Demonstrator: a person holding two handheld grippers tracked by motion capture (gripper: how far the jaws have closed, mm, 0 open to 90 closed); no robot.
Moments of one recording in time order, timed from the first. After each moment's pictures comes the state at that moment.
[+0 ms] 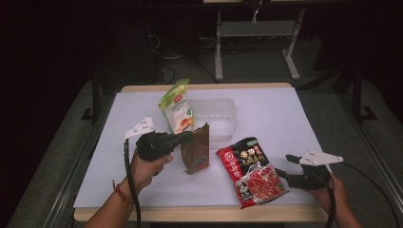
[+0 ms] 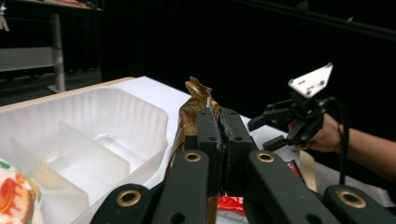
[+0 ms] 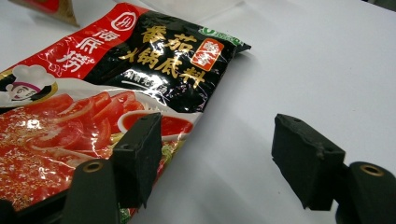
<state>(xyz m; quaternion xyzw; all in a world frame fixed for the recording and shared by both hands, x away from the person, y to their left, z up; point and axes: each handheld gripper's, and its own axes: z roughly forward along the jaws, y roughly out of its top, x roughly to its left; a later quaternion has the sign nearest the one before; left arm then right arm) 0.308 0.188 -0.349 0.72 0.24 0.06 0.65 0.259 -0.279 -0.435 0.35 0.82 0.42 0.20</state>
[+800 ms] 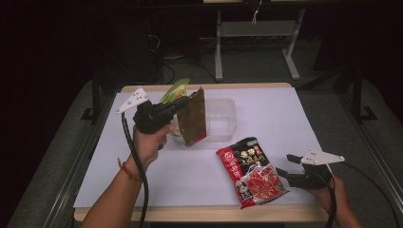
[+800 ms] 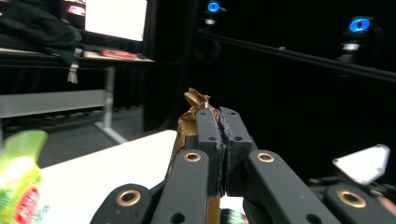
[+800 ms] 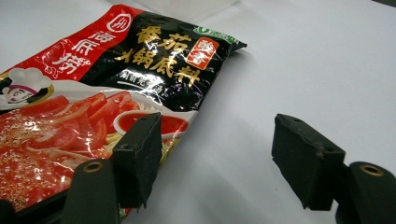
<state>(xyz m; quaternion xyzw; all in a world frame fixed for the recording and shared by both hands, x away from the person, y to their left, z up) 0.346 0.176 -0.293 0.66 0.29 0.13 0.68 0.260 -0.283 -0.437 0.36 0.81 0.42 0.19</state>
